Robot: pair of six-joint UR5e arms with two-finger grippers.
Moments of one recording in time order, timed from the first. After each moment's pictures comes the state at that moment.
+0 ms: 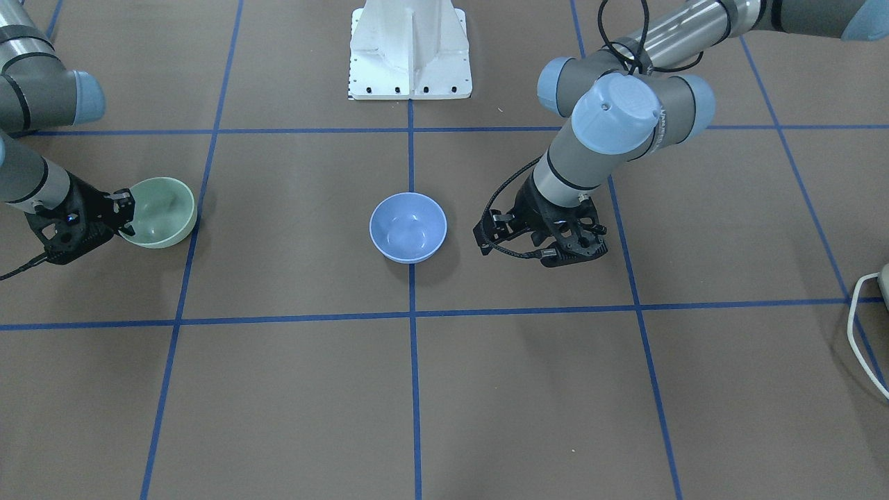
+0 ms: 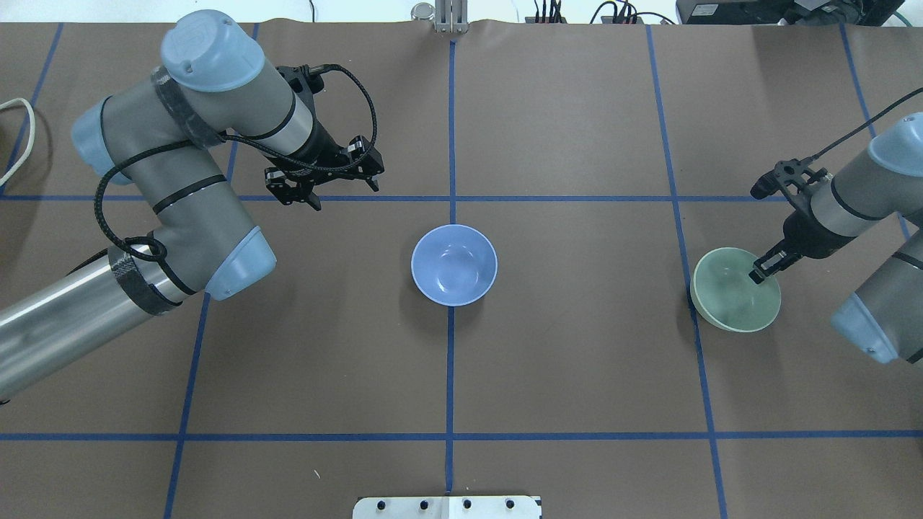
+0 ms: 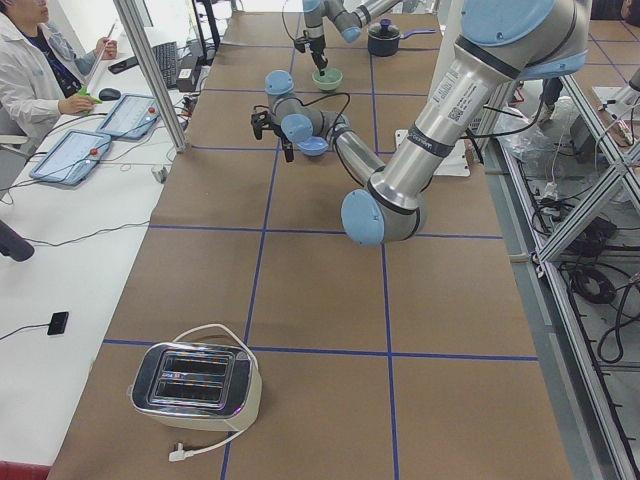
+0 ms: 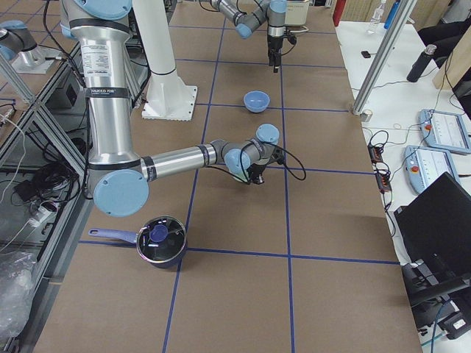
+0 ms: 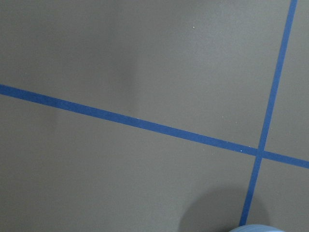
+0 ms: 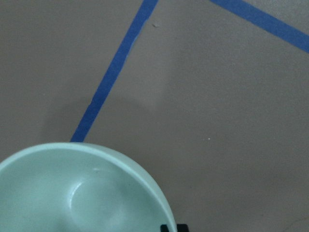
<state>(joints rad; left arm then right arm) -0.77 -2.23 -1.56 -1.81 -2.16 -1.34 0.92 -1.50 1.67 -1.26 2.30 0.27</state>
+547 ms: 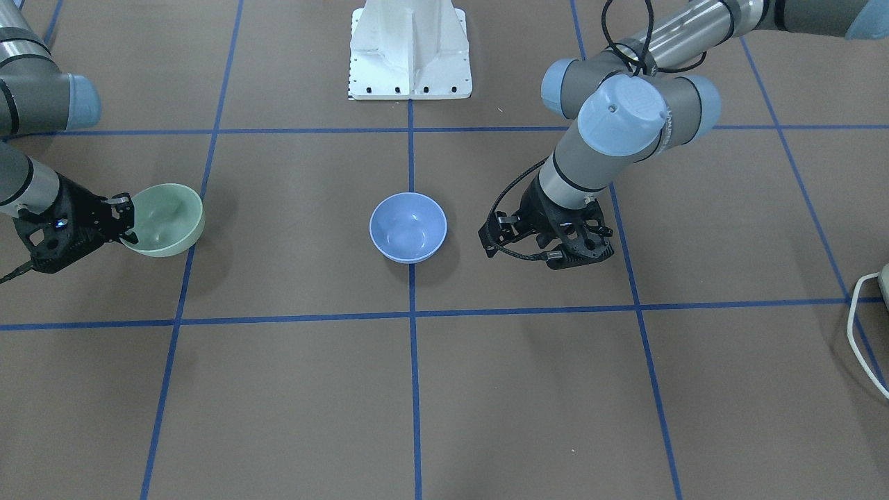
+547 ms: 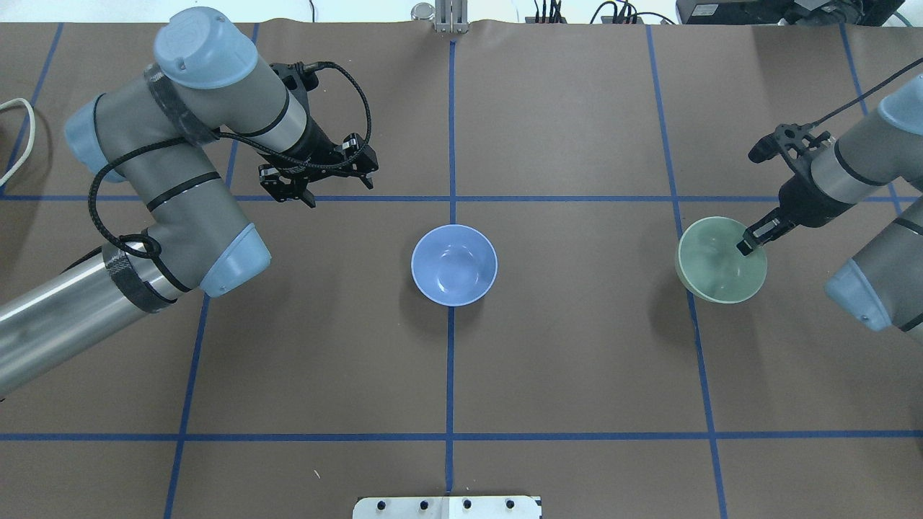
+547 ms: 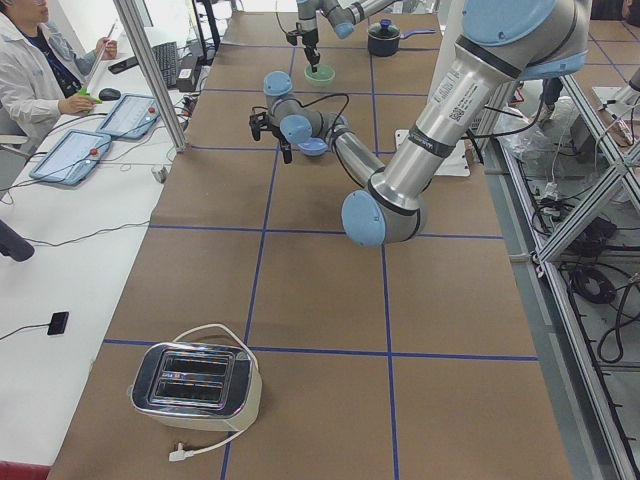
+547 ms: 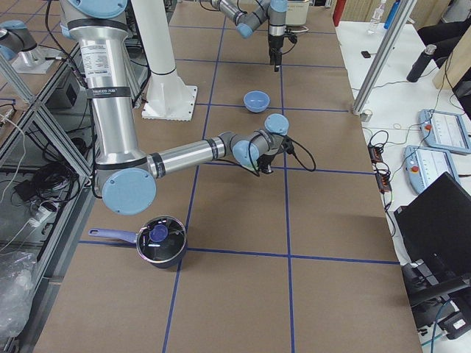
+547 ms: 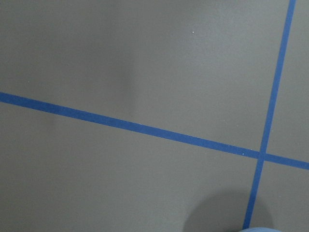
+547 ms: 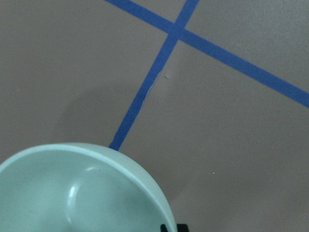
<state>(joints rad) -0.79 -2.21 -1.57 -1.81 -2.17 -1.32 0.99 -1.42 1.68 -1.28 2.37 0.32</state>
